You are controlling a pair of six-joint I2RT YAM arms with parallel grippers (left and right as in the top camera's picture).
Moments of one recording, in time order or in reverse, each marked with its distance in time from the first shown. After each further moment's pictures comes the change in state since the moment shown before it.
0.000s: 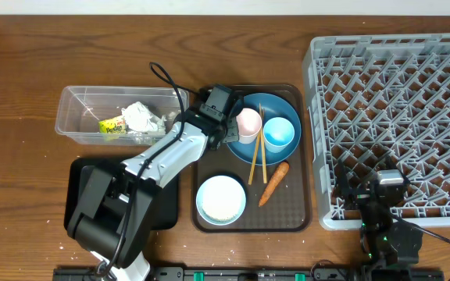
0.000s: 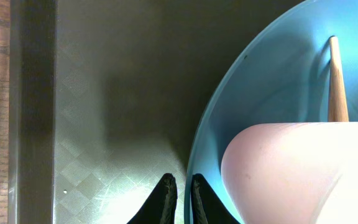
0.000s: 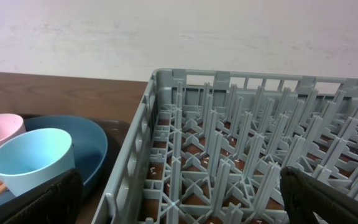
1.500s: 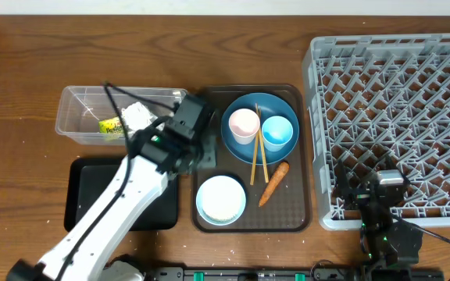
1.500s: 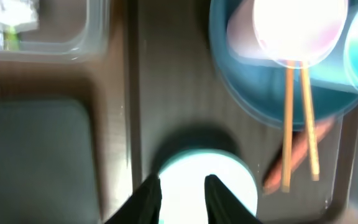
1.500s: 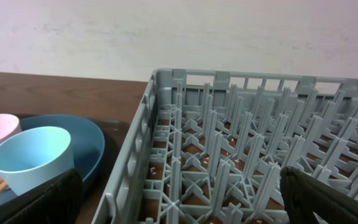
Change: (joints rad) left arm -0.003 -0.464 0.000 -0.582 0.066 0.052; right arm 0.000 0.000 0.000 0.000 0.000 0.000
